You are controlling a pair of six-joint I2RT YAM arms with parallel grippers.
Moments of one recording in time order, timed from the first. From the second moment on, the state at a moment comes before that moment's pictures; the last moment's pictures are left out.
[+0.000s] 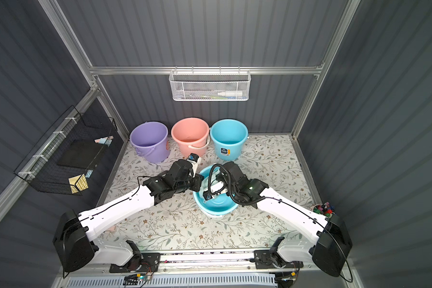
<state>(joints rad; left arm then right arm) -0.79 1.39 1.09 -0.38 -0.08 -0.37 0.84 1.28 1.02 -0.40 0.20 -1.57</state>
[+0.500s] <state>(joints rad) -0.76 1.38 1.08 -0.38 -0.10 -0.35 0.84 1.43 1.12 -0.31 0.25 -1.74</state>
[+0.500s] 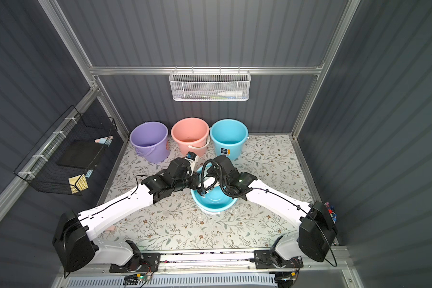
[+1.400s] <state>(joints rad) -0.79 1.38 1.08 -0.39 -0.08 -0.35 0.95 1.07 1.13 -1.10 0.27 -1.27</state>
